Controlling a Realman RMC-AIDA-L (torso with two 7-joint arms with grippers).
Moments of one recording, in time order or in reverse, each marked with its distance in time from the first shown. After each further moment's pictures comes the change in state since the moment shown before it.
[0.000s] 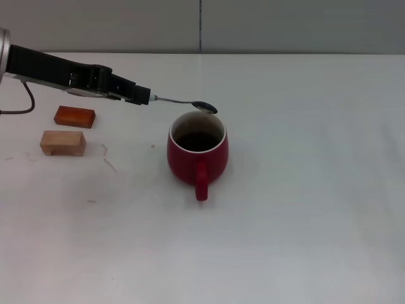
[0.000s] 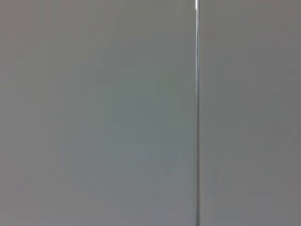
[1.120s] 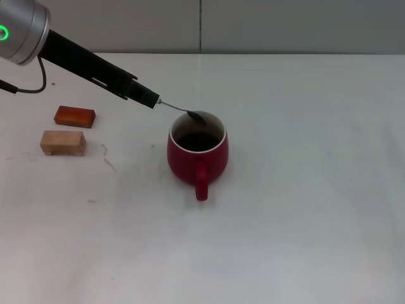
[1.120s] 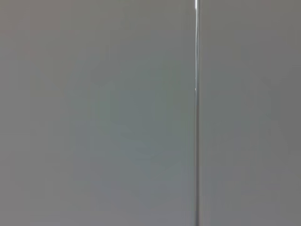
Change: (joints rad) left arm -0.080 -0.069 0.162 0.288 0.232 0.035 -0.047; right arm -0.001 0.000 0.000 0.000 0.000 0.003 0.000
